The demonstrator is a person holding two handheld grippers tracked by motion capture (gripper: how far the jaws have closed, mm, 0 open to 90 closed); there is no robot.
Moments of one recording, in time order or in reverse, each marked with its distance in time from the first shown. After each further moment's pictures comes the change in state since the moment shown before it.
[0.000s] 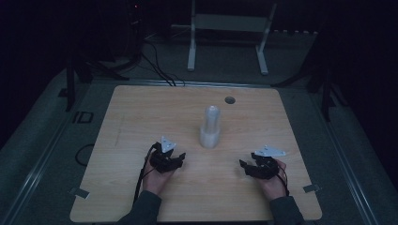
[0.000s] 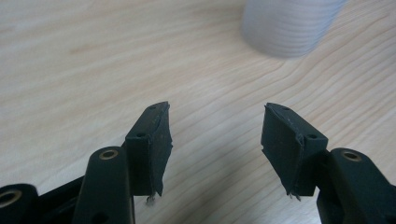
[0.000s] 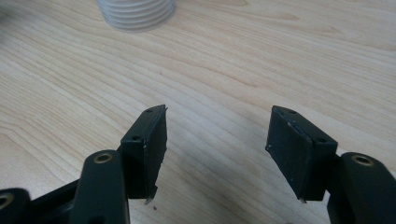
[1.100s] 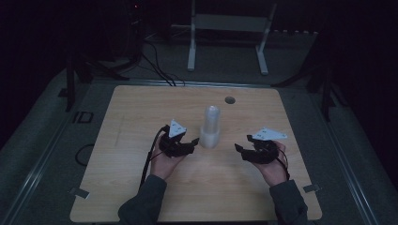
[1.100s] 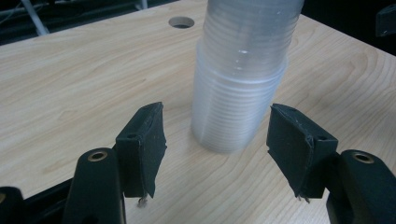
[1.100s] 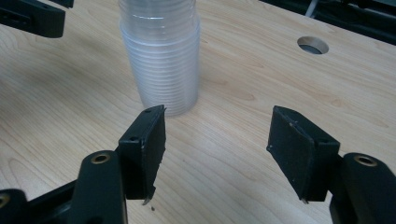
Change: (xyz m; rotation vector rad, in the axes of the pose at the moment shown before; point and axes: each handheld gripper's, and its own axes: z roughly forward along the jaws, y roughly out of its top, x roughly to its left) left arm -0.012 0.066 -0.008 -0.119 -0.120 0.058; right arm 0.012 0.072 -0.027 -0.095 0.046 -0.098
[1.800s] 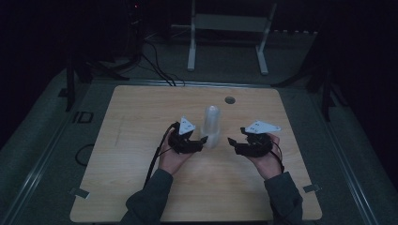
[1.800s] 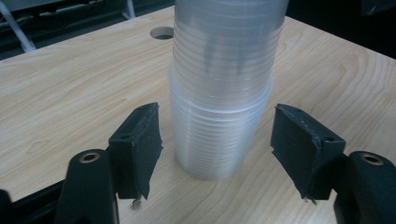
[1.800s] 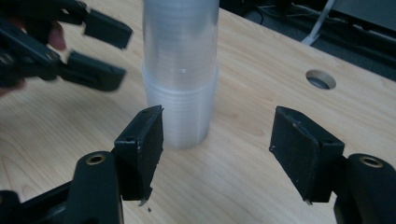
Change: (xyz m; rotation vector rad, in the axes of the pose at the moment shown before) left arm -0.009 0.010 0.028 -0.009 -0.035 0.047; right arm 0.012 0.033 0.005 -0.034 0.018 -0.056
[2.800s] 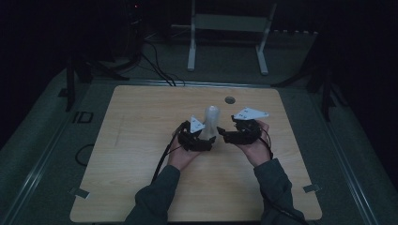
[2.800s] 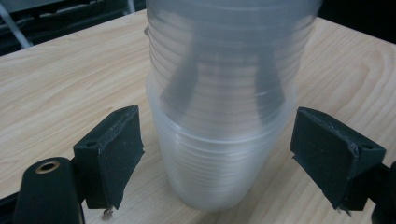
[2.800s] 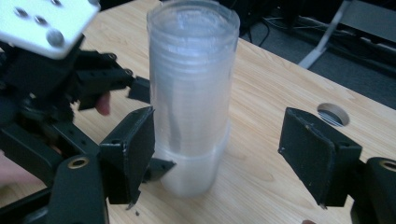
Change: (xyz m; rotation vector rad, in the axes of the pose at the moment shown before) left arm -0.005 0.002 0.037 0.007 0.017 0.020; right arm 0.003 0.039 0.025 -0.028 0.030 -0.005
